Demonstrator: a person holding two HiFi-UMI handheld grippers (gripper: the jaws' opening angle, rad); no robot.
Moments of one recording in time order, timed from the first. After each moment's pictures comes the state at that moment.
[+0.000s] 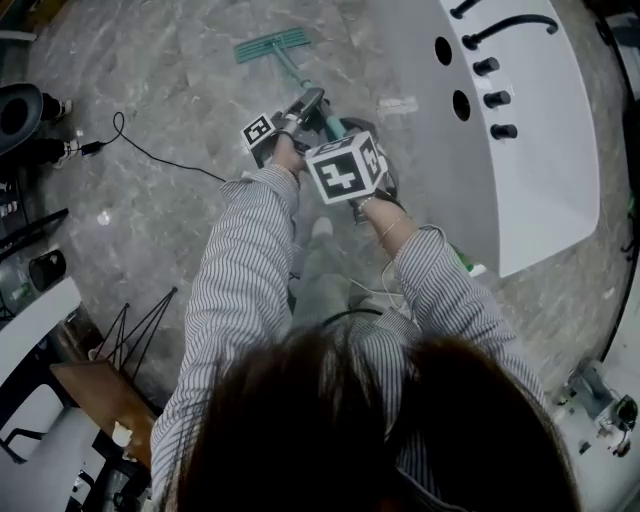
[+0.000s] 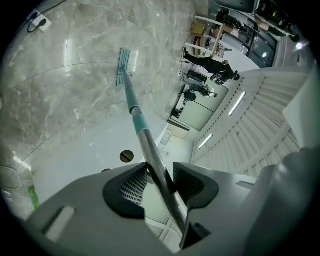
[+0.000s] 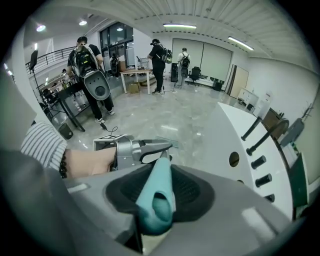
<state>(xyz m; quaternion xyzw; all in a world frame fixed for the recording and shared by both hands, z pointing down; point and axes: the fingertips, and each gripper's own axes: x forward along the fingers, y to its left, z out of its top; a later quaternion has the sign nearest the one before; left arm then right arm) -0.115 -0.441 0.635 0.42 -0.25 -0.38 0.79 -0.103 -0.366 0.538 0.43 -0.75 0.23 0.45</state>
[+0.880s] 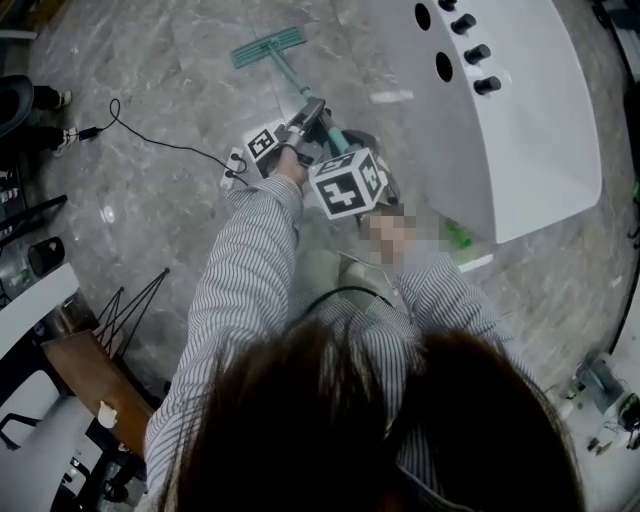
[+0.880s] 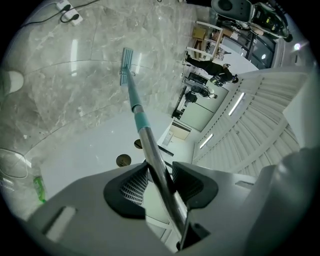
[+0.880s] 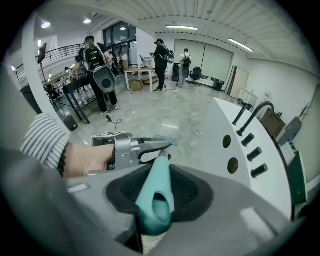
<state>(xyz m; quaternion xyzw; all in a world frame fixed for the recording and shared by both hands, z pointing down) -0.047 -0.296 0.642 0.41 -0.26 -0.39 0.78 -0.031 -0.220 0.553 0.42 -0.75 0.22 0.45</state>
